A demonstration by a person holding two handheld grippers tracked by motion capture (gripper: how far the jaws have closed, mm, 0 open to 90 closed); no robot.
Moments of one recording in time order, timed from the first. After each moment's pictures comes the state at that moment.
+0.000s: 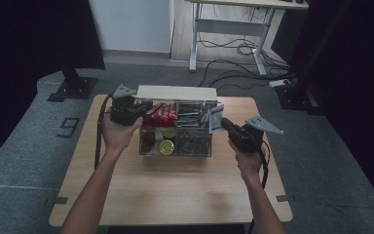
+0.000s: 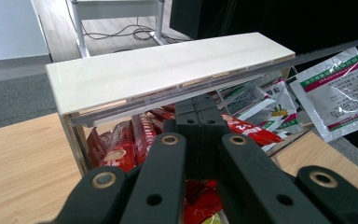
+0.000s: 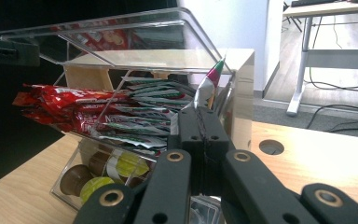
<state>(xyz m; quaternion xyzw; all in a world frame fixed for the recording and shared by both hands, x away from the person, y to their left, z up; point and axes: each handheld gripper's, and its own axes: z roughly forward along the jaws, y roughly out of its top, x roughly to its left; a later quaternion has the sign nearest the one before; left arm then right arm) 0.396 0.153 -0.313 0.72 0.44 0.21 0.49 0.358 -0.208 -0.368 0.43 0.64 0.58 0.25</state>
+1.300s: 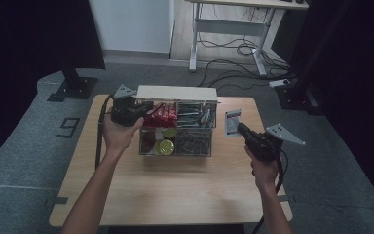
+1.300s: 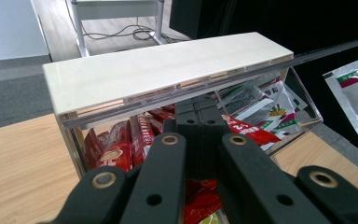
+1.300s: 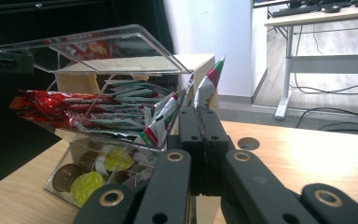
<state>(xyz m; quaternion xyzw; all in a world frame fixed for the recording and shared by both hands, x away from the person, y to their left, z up) 0.395 0.151 -0.313 0.73 0.44 0.20 0.49 0.334 -0.251 -0.370 0.44 0.62 0.59 0.27</state>
